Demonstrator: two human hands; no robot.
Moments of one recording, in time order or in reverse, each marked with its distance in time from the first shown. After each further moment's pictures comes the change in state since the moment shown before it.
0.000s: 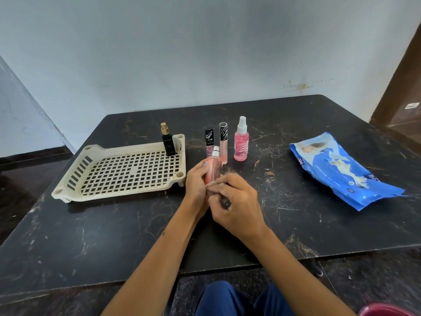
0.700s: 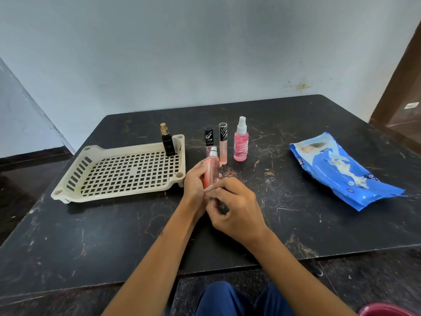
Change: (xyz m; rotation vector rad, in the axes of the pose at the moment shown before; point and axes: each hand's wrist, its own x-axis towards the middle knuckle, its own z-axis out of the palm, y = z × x) left_hand -0.002 0.004 0.000 -0.015 0.015 -0.036; right_hand -0.003 -0.002 -0.005 -0.021 -0.107 -0.068
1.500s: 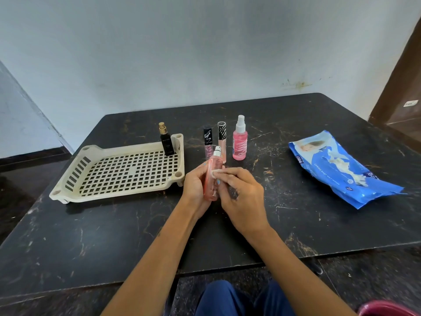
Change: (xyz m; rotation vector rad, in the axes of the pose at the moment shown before) left_hand 0.000 -0.002 -0.001 -0.132 -0.113 -0.108; right_hand 0.004 0.009 -0.001 0.008 0.172 0.180
